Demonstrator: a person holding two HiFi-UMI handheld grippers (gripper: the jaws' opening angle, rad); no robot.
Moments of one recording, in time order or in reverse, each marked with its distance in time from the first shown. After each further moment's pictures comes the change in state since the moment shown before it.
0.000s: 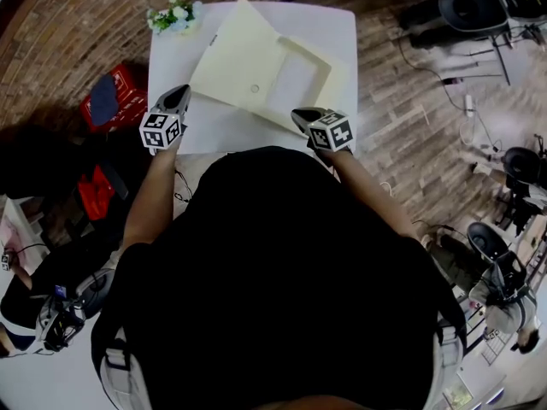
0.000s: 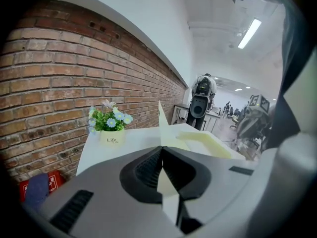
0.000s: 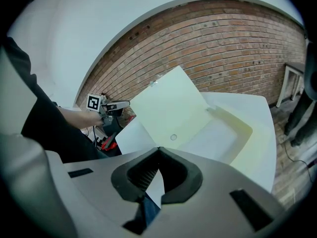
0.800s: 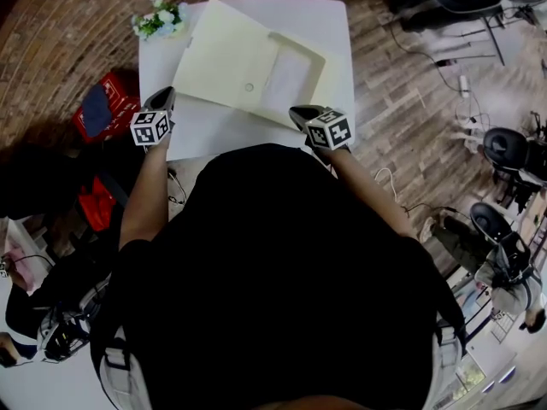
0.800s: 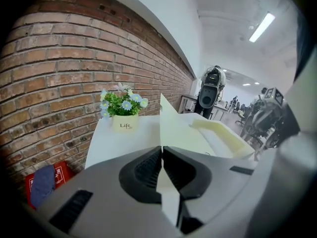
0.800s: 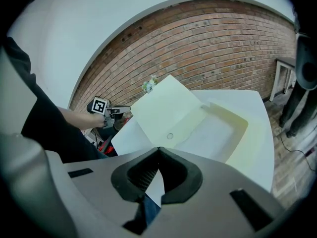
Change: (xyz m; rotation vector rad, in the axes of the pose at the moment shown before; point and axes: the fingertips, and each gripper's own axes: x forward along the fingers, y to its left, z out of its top) left arm 0.025 0.068 -0.043 -0.042 0.127 0.055; right arm 0.010 -0.009 -0.003 0.069 -0.003 -0.054
